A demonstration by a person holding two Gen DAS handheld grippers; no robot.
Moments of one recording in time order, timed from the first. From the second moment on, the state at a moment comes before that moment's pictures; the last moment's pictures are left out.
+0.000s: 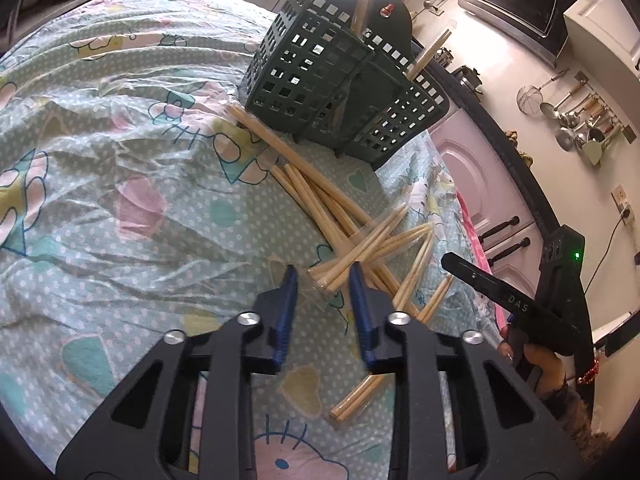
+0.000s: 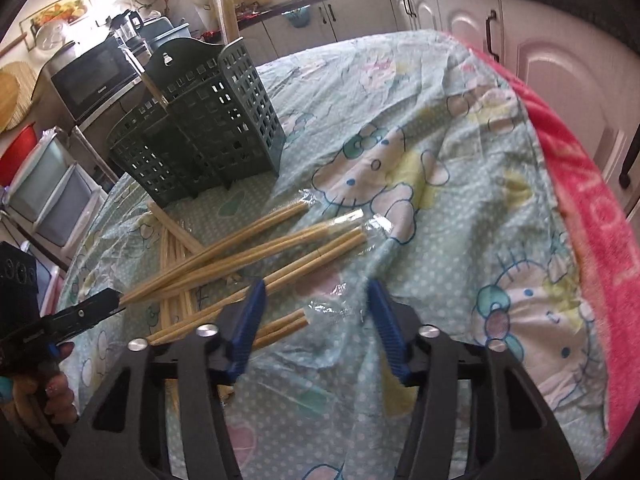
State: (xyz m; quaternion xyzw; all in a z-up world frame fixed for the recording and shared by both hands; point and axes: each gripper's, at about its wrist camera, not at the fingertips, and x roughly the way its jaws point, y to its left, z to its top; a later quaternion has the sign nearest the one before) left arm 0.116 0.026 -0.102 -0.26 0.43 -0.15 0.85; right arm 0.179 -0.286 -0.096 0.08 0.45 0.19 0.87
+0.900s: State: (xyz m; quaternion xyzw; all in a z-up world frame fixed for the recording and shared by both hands) left arm 0.117 0.044 -0.030 -0.23 0.36 -0.17 0.89; right arm 0.154 -0.258 0.018 0.03 0.35 0.27 0.90
